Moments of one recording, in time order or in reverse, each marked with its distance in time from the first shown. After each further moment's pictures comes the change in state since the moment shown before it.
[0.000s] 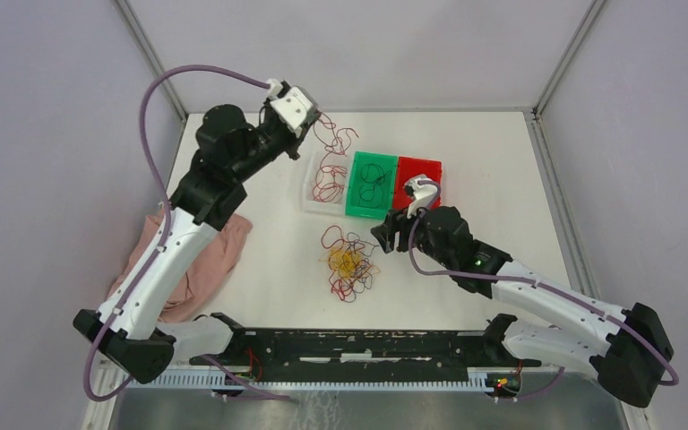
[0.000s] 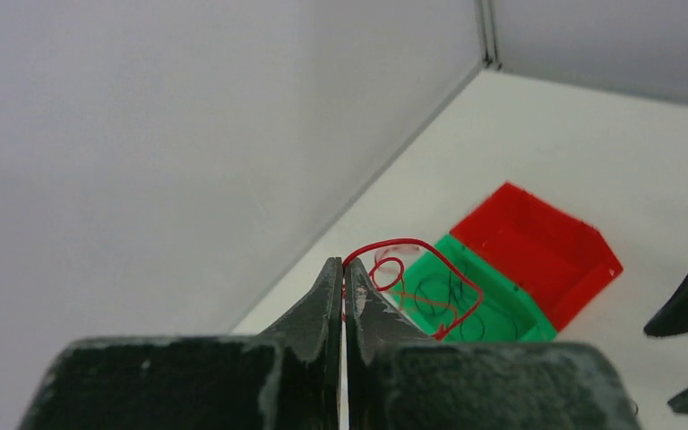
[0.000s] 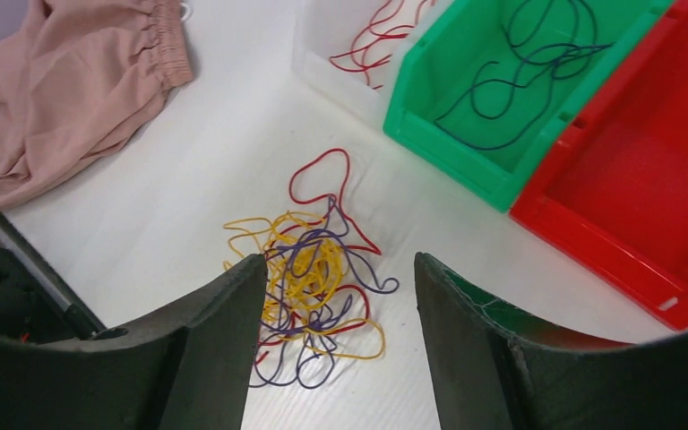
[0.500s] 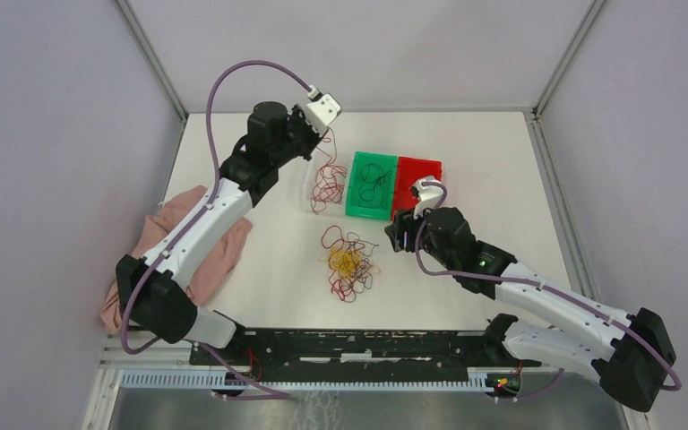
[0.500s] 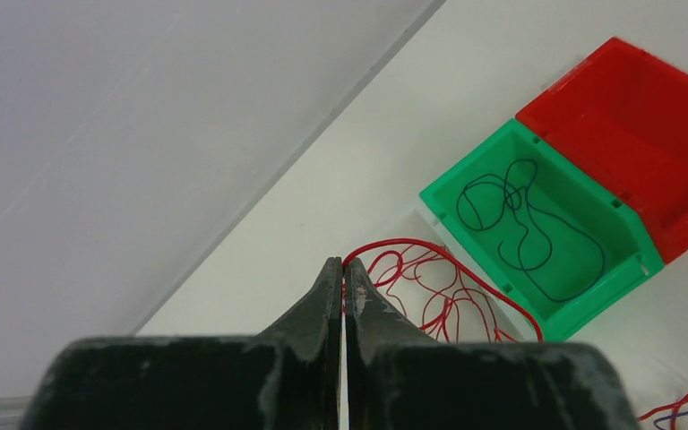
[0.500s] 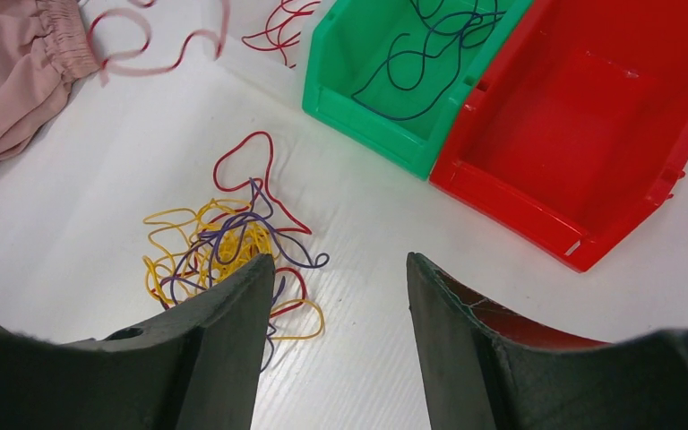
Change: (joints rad) left arm 0.047 0.208 -0.139 0.054 -0.116 0.093; right arm -0.012 -0.040 0.003 -0.129 0.146 -0.032
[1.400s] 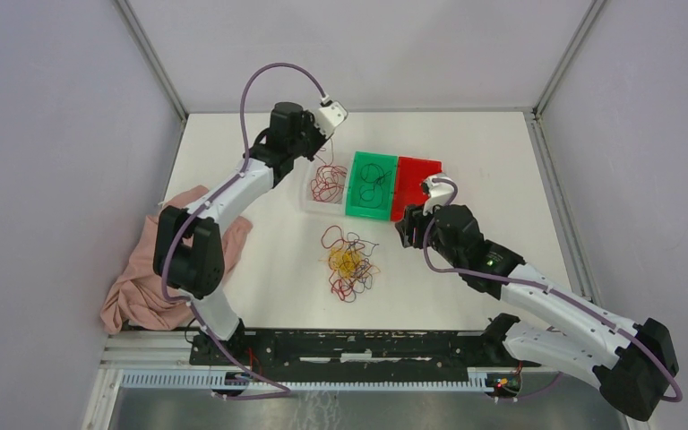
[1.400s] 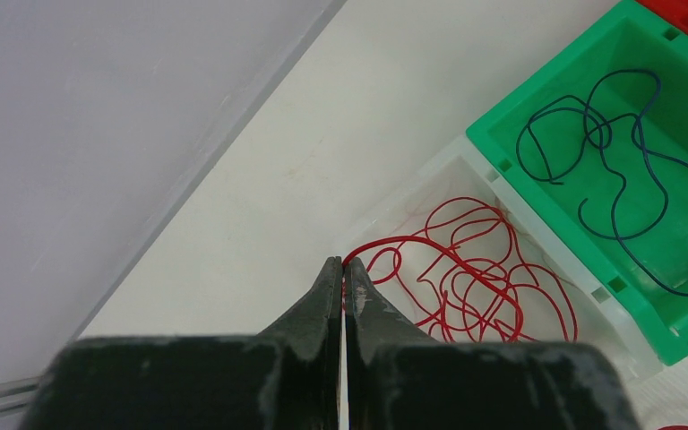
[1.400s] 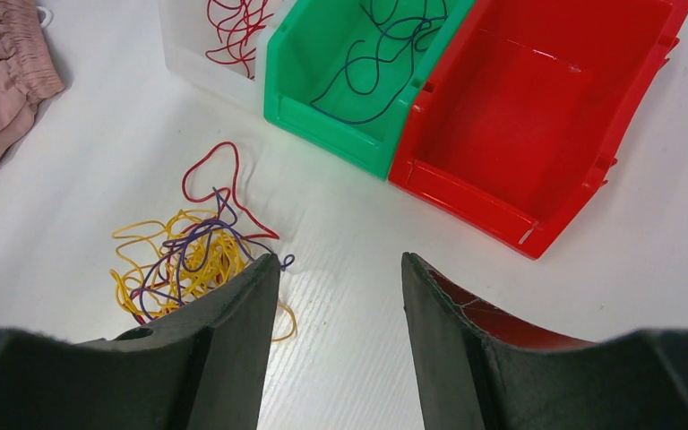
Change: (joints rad) left arm 0.087 0.310 0.027 0.076 0.004 0.073; right arm -0.056 -0.044 0.000 -0.048 0.015 -0.008
